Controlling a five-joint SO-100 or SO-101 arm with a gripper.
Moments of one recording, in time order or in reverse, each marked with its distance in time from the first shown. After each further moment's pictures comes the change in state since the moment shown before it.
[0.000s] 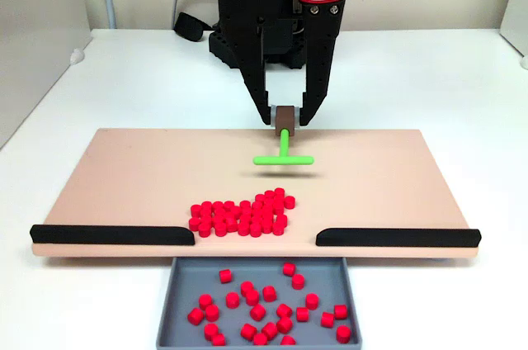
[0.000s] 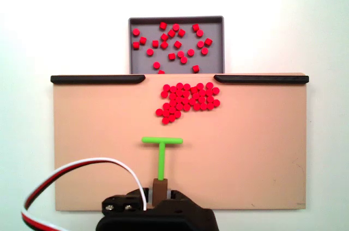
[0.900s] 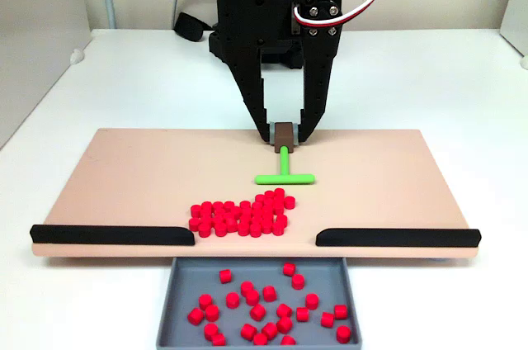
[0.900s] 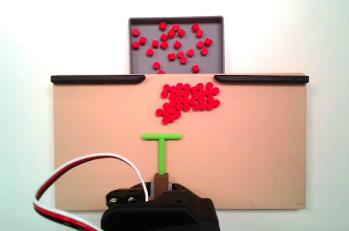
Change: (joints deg) arm 1.9 -4.7 1.1 -4.0 -2.6
